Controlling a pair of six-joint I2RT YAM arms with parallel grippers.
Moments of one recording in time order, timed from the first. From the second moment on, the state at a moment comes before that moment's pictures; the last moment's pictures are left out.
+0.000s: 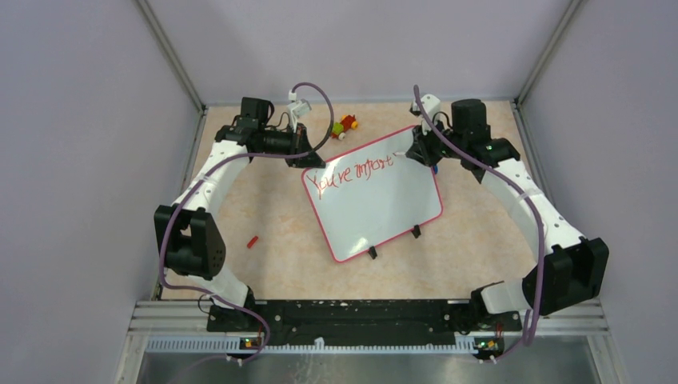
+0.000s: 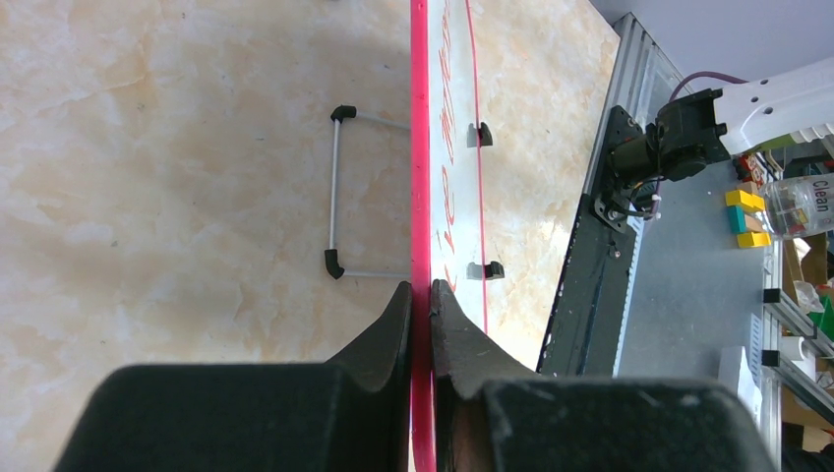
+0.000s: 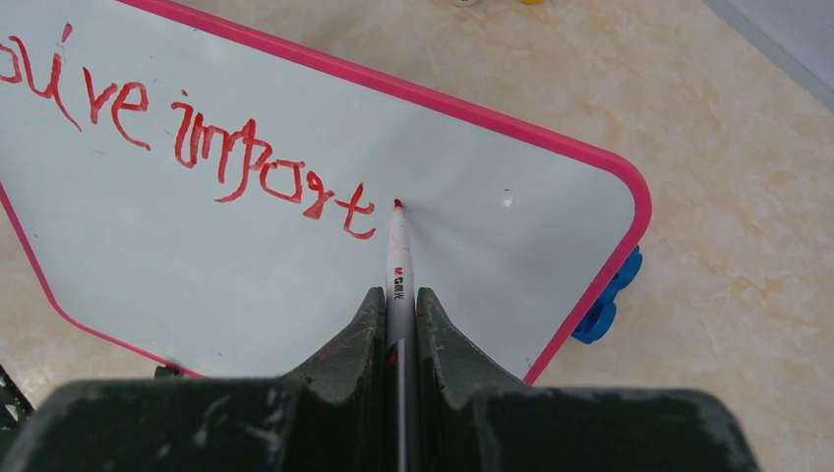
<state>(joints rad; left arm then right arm) -0.19 1.63 1.45 -0.67 1.06 0.18 0.31 1.38 1.31 -0.53 -0.42 -0.28</state>
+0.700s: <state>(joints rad) -0.19 1.63 1.45 -0.67 1.06 0.18 0.31 1.35 1.24 -0.54 -0.44 -0.29</state>
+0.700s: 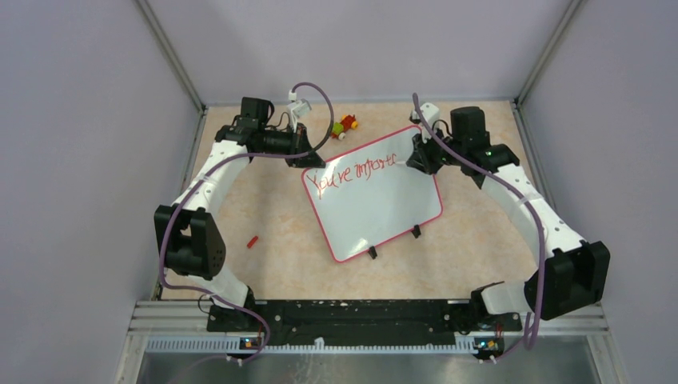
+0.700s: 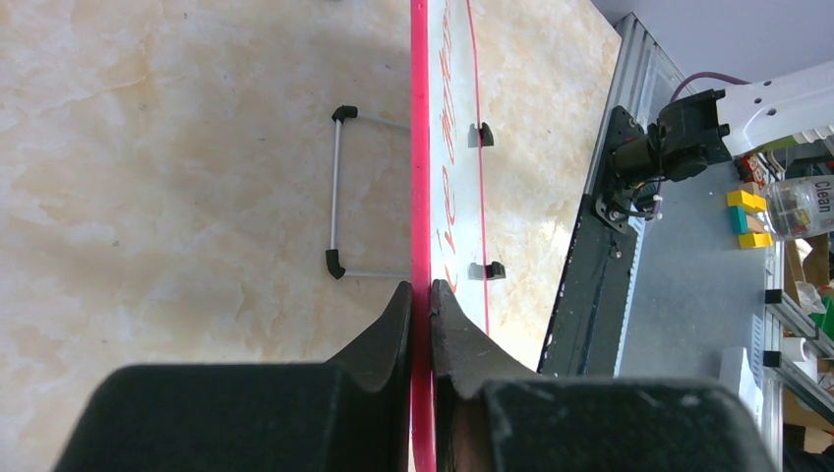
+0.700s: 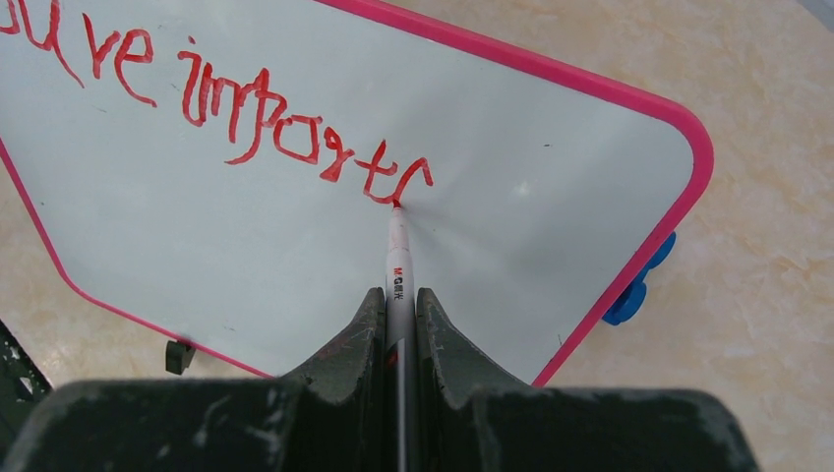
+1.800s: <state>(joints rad) -0.19 1.63 1.45 -0.67 1.06 0.18 0.31 1.35 1.29 -0.54 -0.39 -0.29</state>
